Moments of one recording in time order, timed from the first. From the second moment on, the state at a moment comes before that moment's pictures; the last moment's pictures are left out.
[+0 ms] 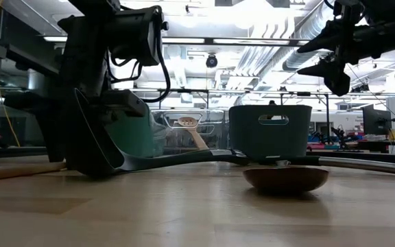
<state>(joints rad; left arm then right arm) -0.17 1.77 1.00 -0.77 0.14 -1.54 -0.50 0.50 0.33 -0.06 -0.37 0.69</state>
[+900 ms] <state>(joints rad) -0.17 1.75 1.14 -0.91 0.14 -1.46 -0.50 0.50 0.33 -0.06 -0.37 0.68</state>
